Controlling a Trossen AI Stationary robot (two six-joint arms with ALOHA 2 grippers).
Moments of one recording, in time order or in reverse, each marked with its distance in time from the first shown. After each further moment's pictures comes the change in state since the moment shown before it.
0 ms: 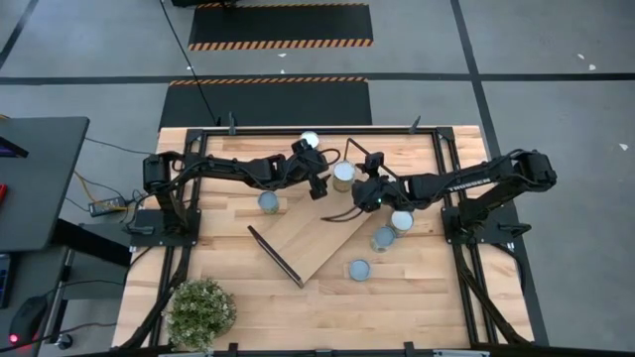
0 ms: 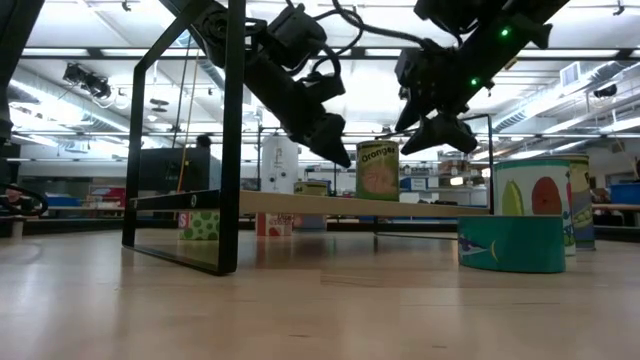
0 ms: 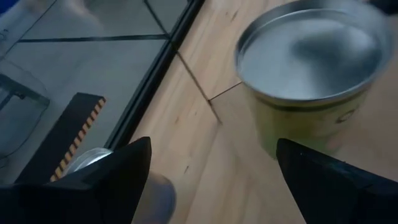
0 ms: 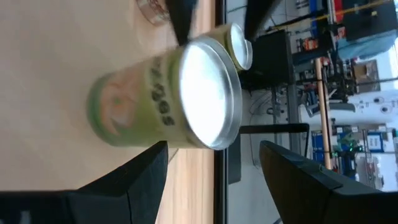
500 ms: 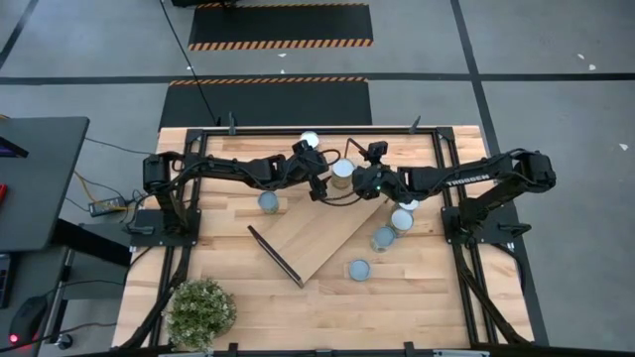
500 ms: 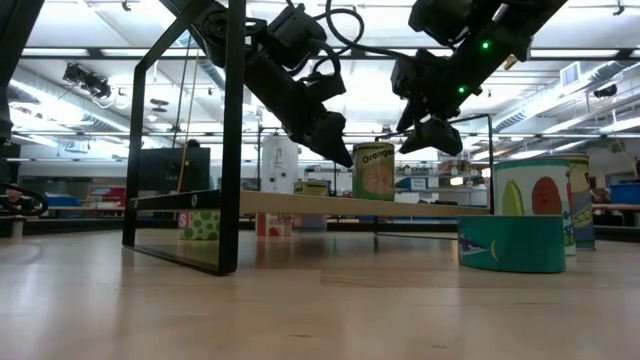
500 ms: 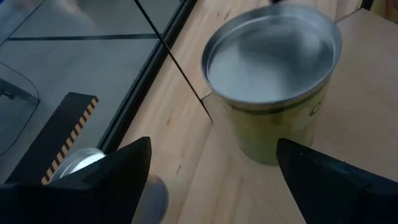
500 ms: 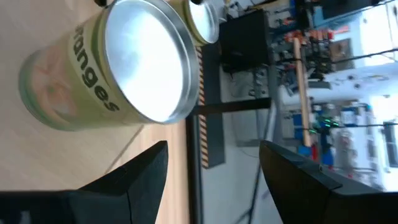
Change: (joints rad) left arm -0.005 -0.003 0.000 -0.013 0.024 -0.010; right arm -0.081 -0.001 0.000 0.062 0.056 -0.065
